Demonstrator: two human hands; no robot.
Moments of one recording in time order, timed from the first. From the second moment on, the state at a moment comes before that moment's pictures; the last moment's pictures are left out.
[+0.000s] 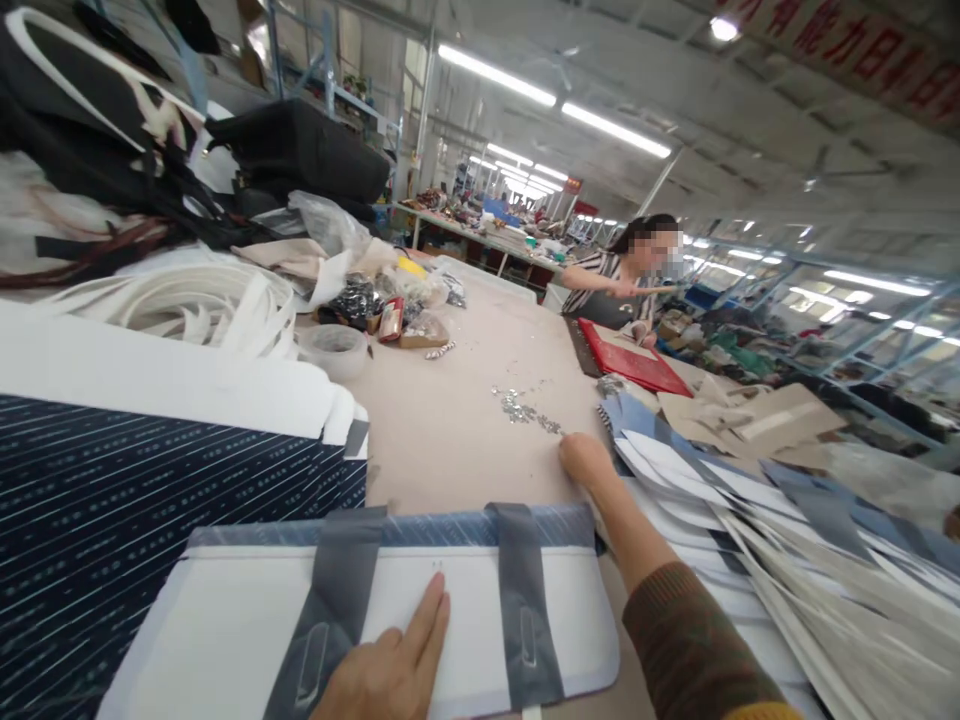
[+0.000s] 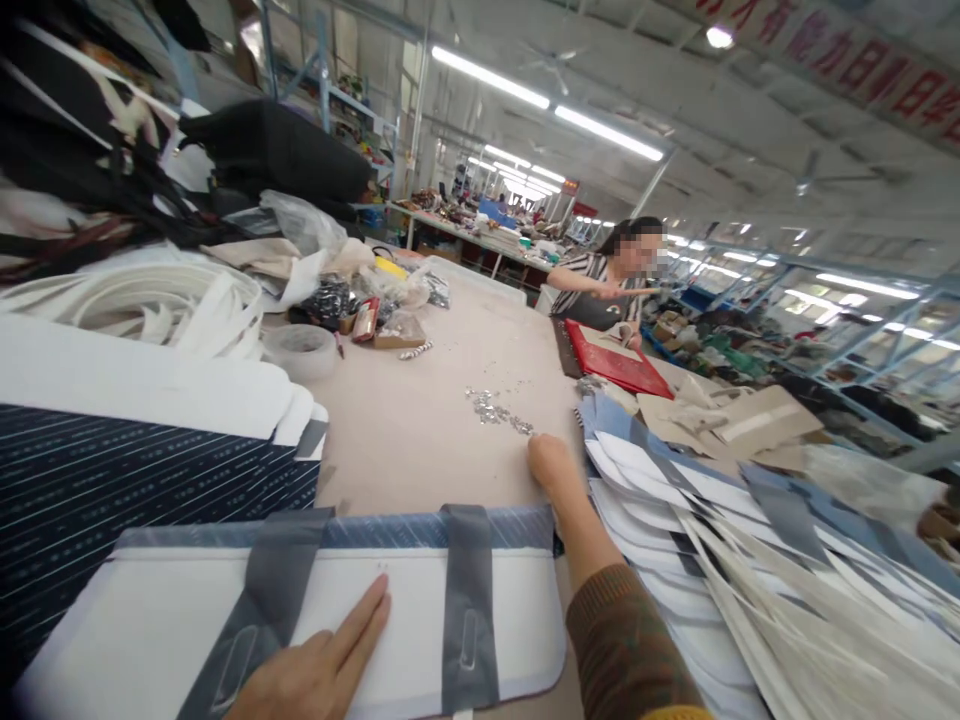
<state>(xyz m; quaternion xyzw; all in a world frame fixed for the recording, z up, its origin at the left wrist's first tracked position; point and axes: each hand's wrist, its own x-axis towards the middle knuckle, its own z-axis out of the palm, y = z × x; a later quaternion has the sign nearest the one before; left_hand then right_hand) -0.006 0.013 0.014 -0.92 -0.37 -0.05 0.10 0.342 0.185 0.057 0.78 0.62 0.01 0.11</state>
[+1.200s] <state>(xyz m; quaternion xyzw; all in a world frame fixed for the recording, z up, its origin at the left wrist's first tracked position) -0.012 0.010 0.053 -0.88 -0.41 -0.11 -0.19 0.157 0.102 0.097 0.47 0.85 -0.22 0.03</state>
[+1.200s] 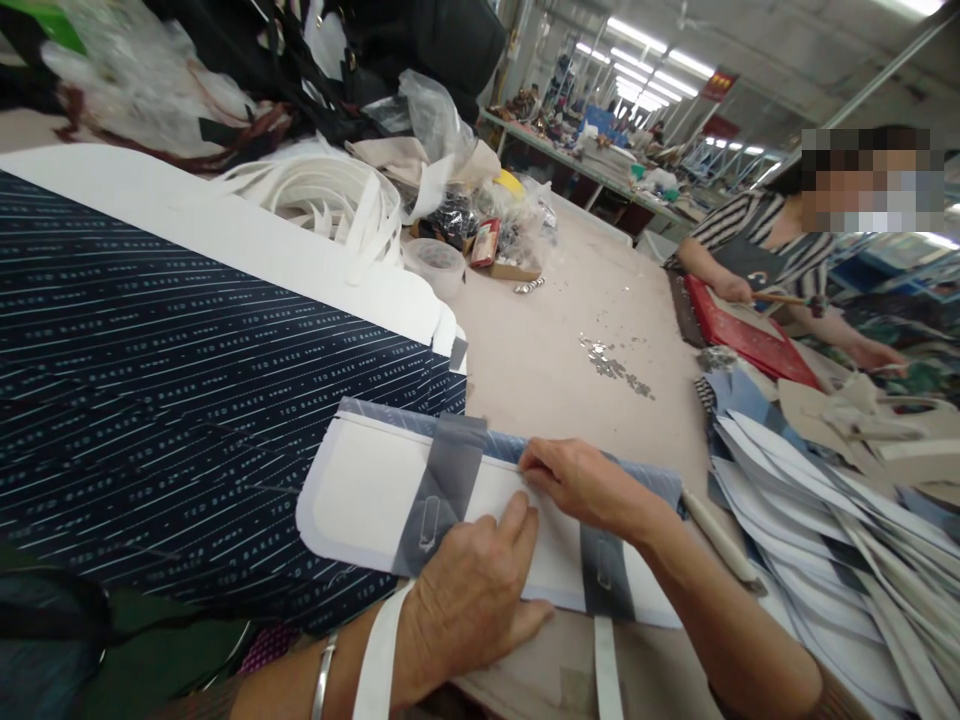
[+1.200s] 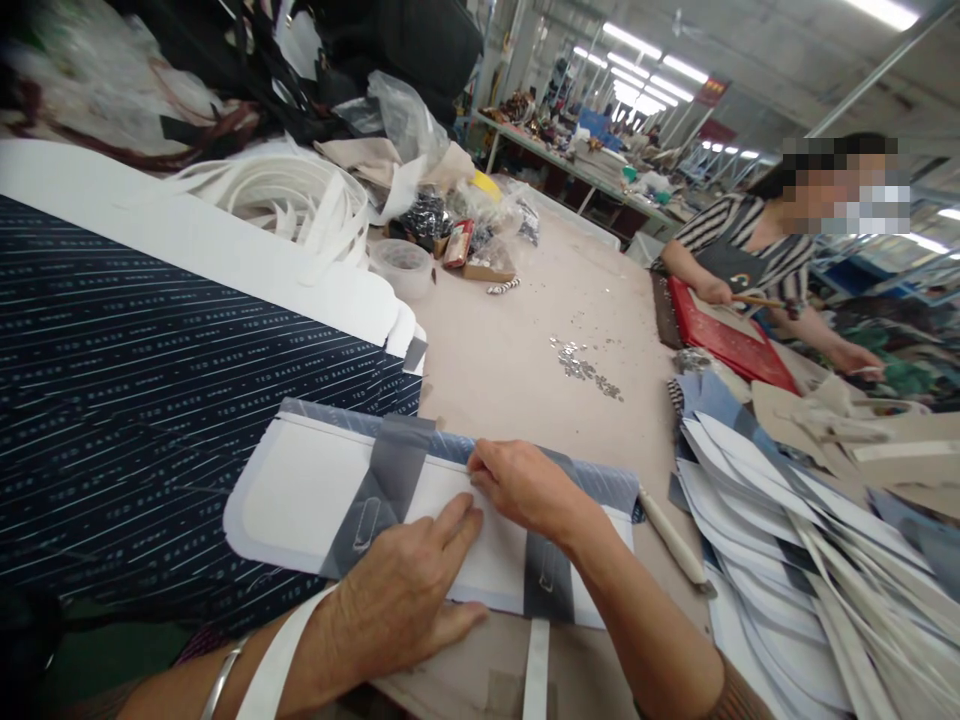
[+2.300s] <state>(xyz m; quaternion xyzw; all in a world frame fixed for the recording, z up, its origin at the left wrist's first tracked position) 0.000 0.009 0.053 -0.86 -0.48 -0.09 -0.11 0.360 0.009 0.058 0.80 0.57 0.00 -0.19</state>
